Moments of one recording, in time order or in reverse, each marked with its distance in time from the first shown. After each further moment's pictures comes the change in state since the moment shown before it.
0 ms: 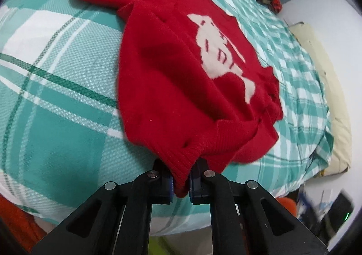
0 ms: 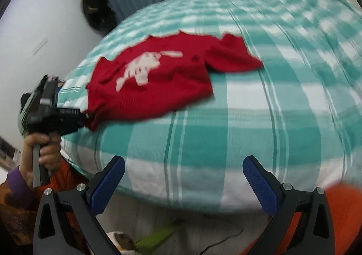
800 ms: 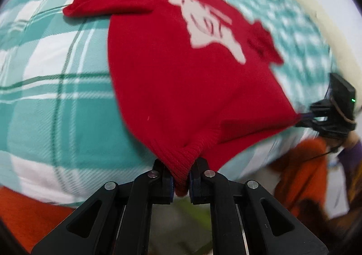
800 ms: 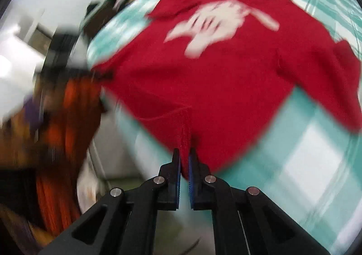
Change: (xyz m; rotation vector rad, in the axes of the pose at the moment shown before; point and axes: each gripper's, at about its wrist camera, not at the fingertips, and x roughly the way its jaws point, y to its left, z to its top) left arm -0.027 0.001 -0.025 0.335 0.144 0.135; right arm 0.096 0.004 0.049 -0.490 0.480 0.416
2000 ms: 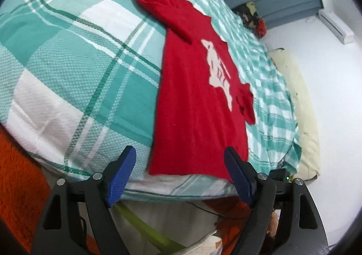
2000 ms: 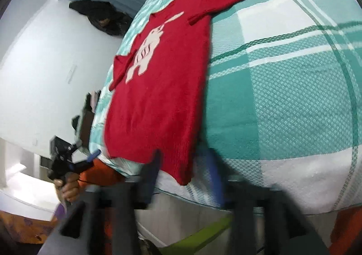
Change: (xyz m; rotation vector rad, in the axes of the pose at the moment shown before) left arm -0.030 0.077 -0.052 -0.444 -0.252 -0.337; right arm 0.034 -0.018 -0.092 0.716 -0.485 0.164
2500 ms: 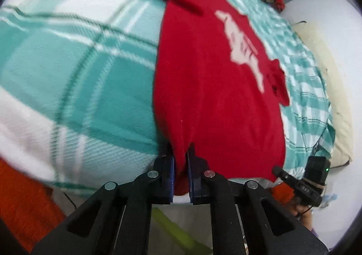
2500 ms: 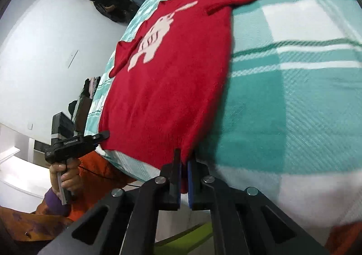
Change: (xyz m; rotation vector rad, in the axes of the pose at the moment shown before) left arm 0.040 -0.024 -0.001 0.129 0.070 0.226; right arm 0.009 0.018 0.001 -0.099 0.055 -0.058
